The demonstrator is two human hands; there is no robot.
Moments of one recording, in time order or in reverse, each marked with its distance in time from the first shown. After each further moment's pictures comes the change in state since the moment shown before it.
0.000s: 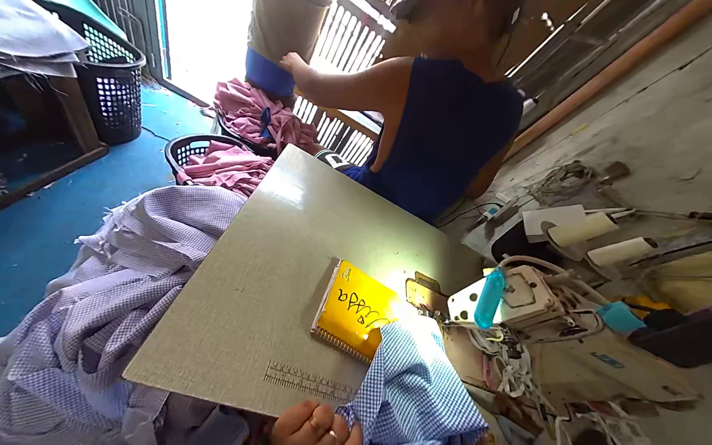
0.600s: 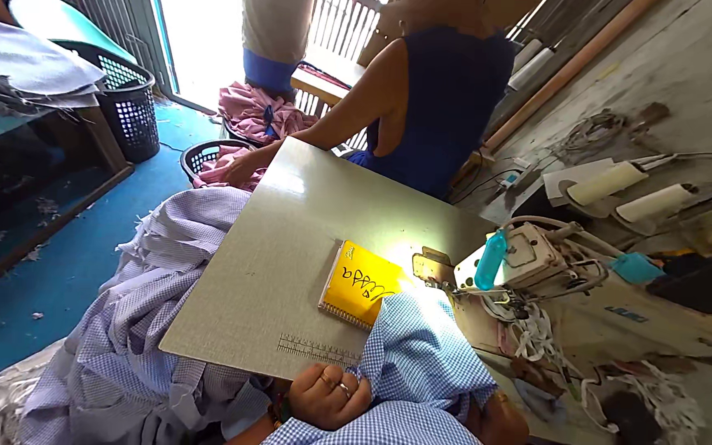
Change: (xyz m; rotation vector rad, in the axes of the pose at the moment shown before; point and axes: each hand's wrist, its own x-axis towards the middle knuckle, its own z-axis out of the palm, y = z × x) left_hand 0.009 0.003 0.003 0.040 -0.017 -0.037; right_hand -0.018 0.025 0.019 0.017 0.108 -0.110
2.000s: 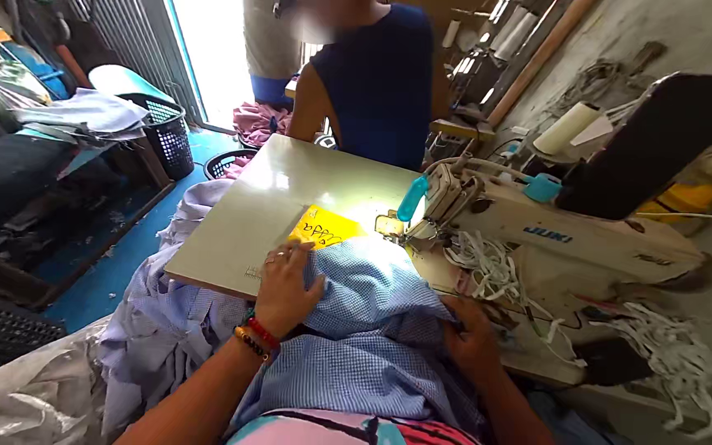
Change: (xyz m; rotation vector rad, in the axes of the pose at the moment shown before) left_hand 0.115 0.038 -0.031 -0.096 -0.759 -0.785; right_hand 0.027 0.059 -0.036 0.629 0.034 -0.129
